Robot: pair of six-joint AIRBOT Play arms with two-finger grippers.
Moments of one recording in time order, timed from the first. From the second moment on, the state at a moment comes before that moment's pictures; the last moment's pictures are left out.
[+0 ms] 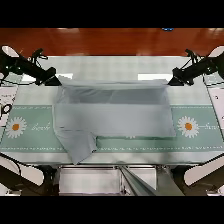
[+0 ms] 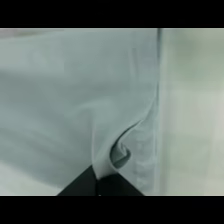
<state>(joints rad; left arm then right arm) 0.20 -1.83 1.65 1.03 -1.46 -1.36 -0.25 -1.86 1.68 -1.08 1.44 1.39</state>
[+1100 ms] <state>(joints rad) 0.32 -1.44 1.12 1.07 -1.30 -1.44 -0.45 -1.48 1.15 -1.06 1.30 1.38</state>
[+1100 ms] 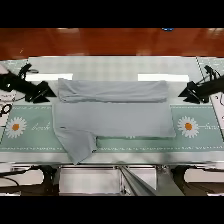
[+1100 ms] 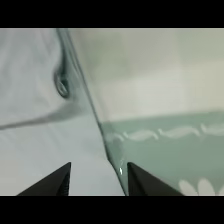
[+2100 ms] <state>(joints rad) 0.67 -0.98 0.34 0.87 -1.27 -1.32 -0.57 -0.93 0.51 -0.76 1.11 1.17</state>
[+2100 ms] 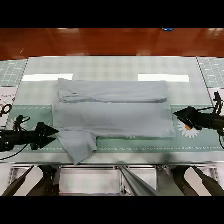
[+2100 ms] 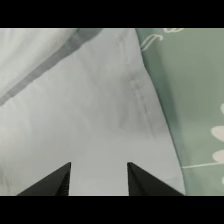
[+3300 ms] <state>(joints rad) 0.33 -1.17 0.40 0.89 -1.15 -1.36 -0.62 -1.00 0.50 -1.07 1.20 1.37</state>
